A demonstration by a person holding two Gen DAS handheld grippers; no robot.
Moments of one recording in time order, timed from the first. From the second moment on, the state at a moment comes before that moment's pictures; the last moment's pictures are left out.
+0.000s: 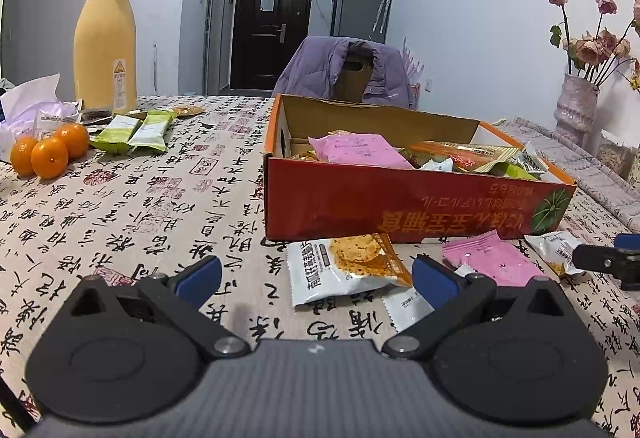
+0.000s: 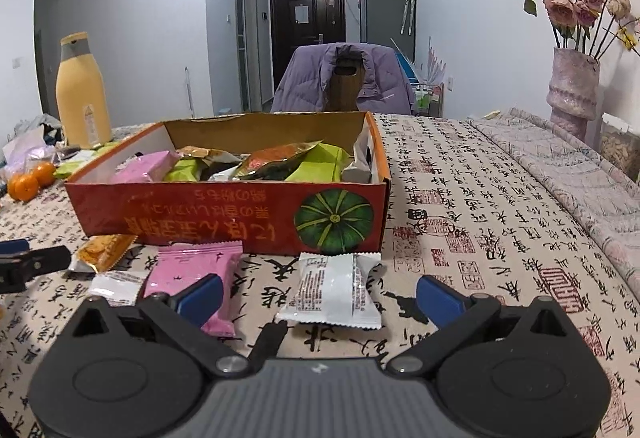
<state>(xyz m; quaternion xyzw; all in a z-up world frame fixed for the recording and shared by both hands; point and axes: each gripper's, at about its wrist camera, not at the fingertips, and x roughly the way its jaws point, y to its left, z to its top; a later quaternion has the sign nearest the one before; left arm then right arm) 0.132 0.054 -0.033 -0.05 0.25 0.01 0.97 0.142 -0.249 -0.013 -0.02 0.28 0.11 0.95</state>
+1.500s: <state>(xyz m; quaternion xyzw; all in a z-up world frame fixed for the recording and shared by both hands) 0.134 0.050 -0.034 -0.04 0.26 0.02 0.96 0.143 -0.233 -0.020 -0.02 0.23 0.11 0.97</state>
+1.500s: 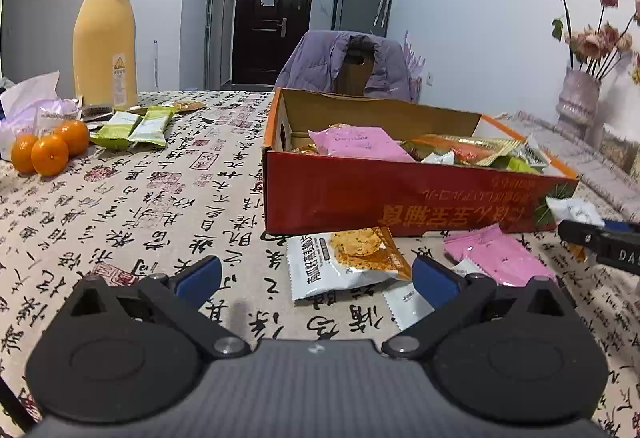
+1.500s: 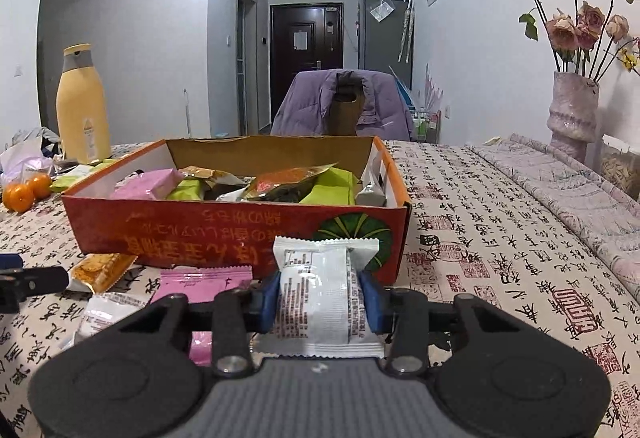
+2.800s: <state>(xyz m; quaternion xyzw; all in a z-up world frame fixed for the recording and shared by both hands) 0.159 -0.021 -0.043 -0.01 0.36 0.04 0.93 0.134 -0.232 -0.017 -0.02 0.20 0.12 0.97</state>
